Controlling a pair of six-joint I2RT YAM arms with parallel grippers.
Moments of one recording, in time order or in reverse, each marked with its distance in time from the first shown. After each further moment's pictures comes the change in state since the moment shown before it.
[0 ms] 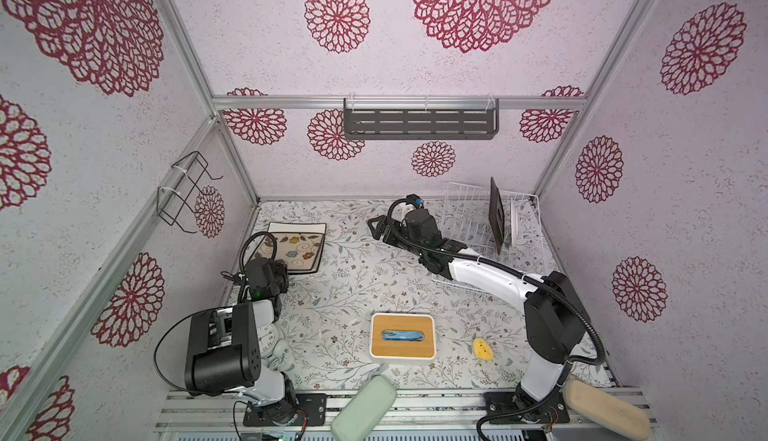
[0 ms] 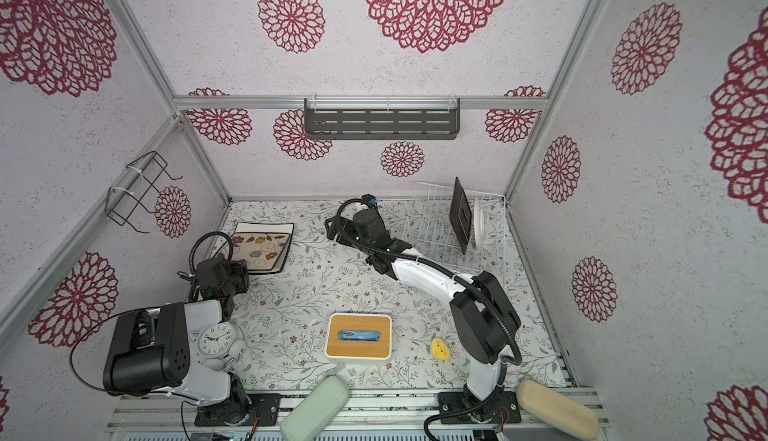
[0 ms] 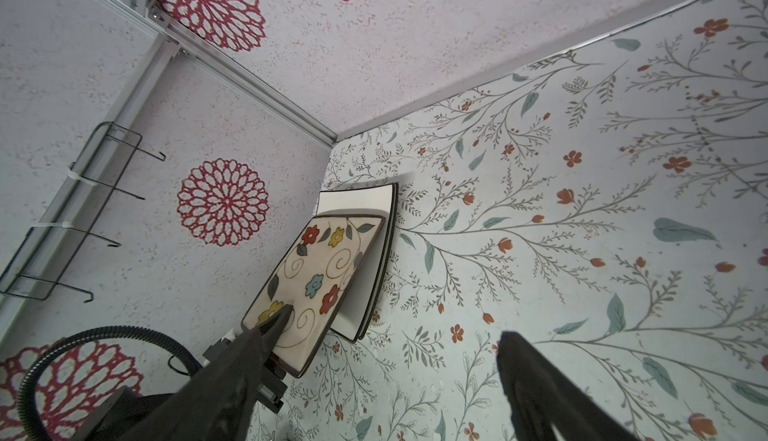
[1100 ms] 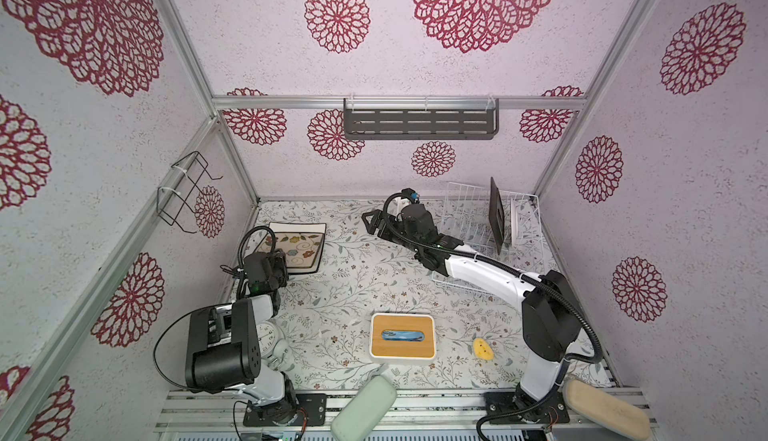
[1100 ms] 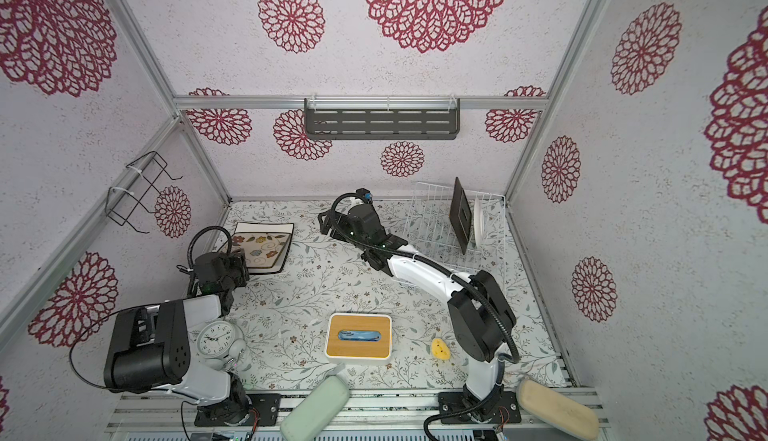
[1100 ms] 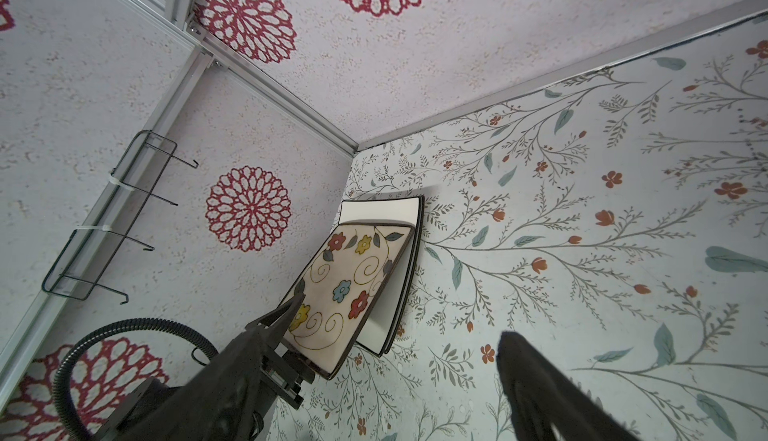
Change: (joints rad) left arm 0.001 0.010 0.055 -0.022 0.019 0.012; right arm 0.017 0.027 0.073 -0.004 -0.001 0.003
